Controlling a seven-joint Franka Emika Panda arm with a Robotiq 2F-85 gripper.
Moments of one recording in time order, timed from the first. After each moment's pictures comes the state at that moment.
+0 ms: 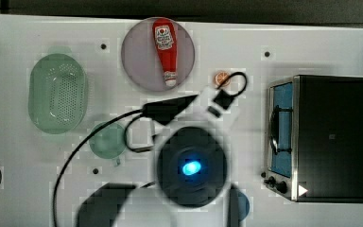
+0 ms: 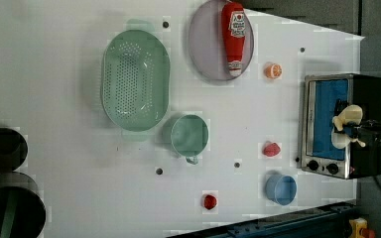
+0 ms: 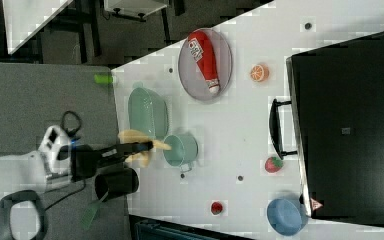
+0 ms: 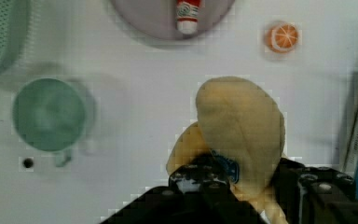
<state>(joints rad) -0.02 -0.31 0.06 -2.19 -0.02 0.38 -0.94</state>
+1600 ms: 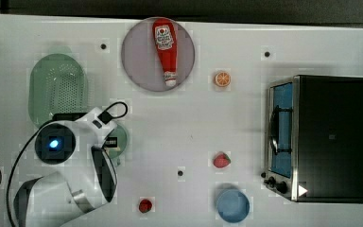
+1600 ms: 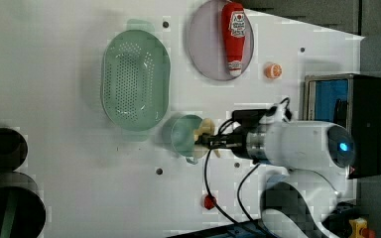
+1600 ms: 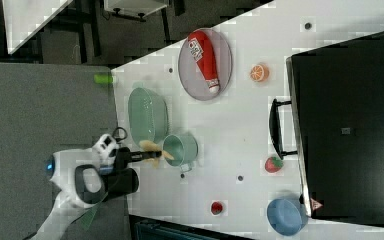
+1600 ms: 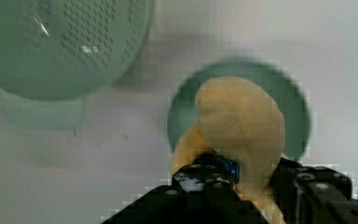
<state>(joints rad) 0.07 0.14 0.42 -2.34 0.07 0.86 -0.39</state>
